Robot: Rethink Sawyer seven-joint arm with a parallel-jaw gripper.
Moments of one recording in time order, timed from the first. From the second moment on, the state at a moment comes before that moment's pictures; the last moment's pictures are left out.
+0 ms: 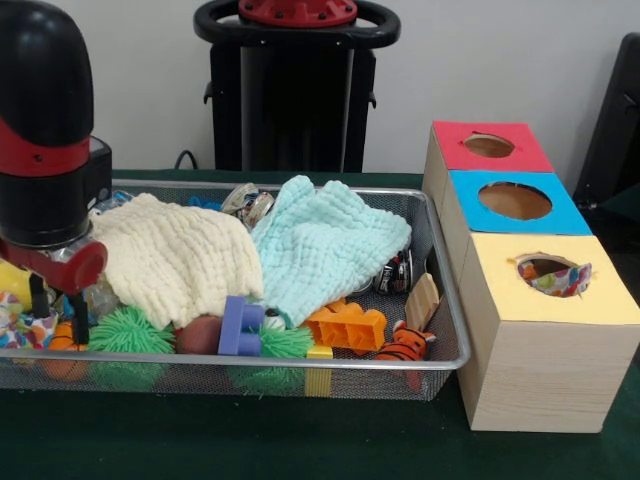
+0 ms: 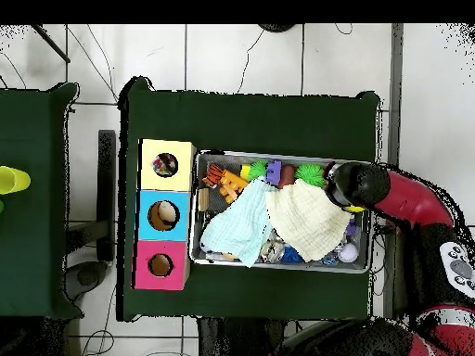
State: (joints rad) arm -0.64 -0.37 0.11 1.24 -0.28 0.61 1.91
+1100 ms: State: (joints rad) arm -0.68 -0.36 0.11 1.23 -0.30 0.60 1.91
